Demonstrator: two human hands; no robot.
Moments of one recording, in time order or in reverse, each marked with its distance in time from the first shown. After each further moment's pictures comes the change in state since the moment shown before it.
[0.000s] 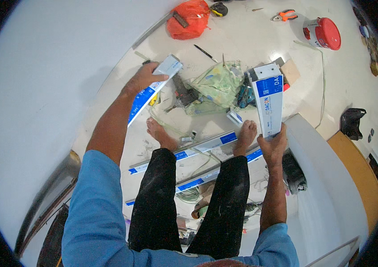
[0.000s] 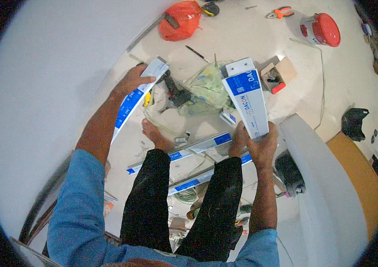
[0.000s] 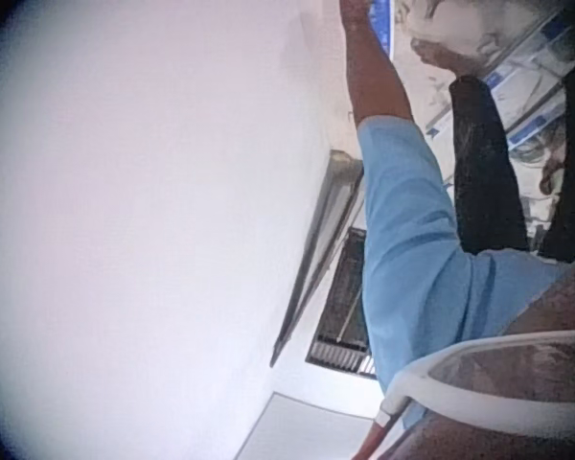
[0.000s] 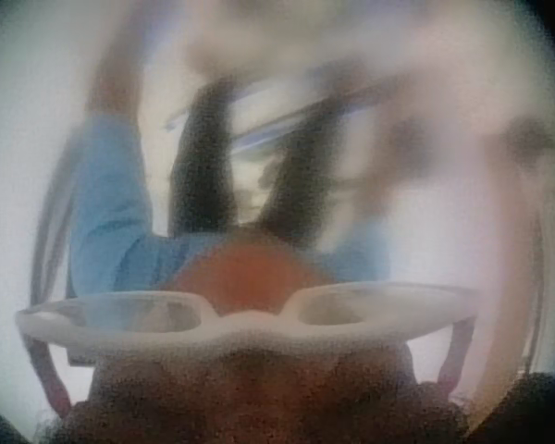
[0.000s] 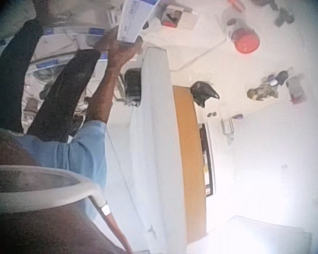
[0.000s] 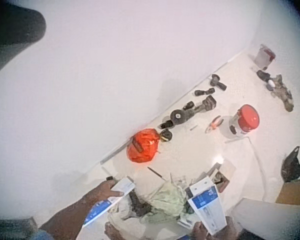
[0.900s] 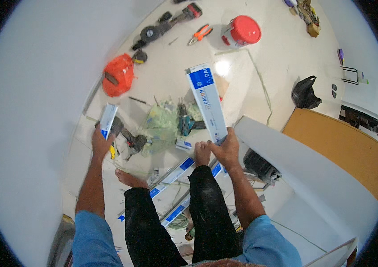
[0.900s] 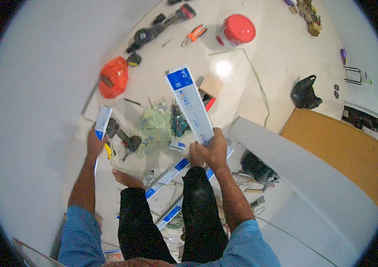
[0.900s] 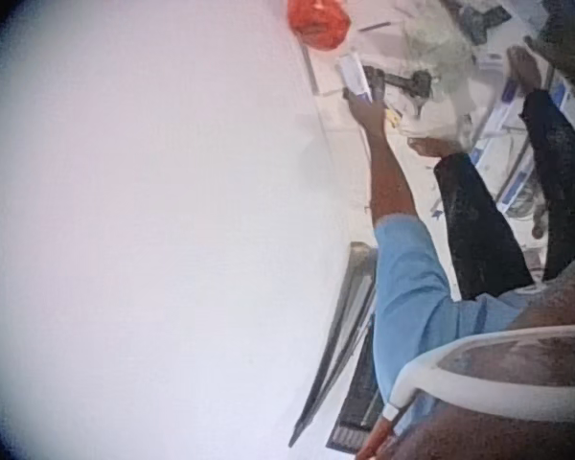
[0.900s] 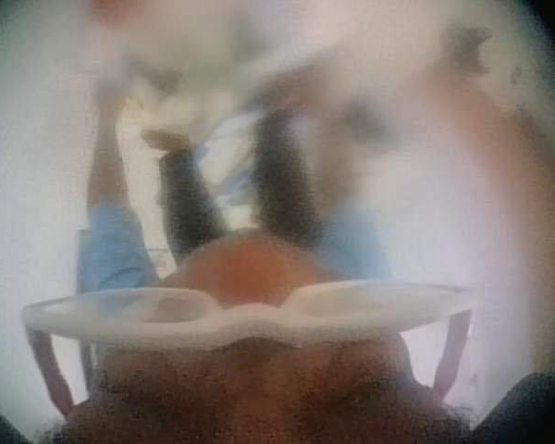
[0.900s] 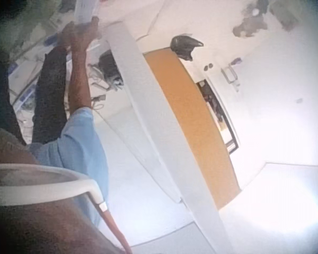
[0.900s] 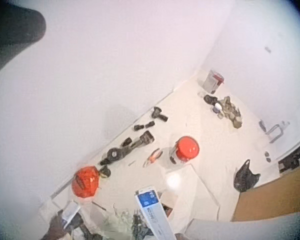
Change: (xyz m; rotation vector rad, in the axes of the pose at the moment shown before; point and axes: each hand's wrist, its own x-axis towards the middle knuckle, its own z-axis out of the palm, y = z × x) left_hand 0.004 -0.036 0.033 0.460 0.410 -0.051; right_hand 0.048 -0.014 -0.054 -0.037 0.064 0.148
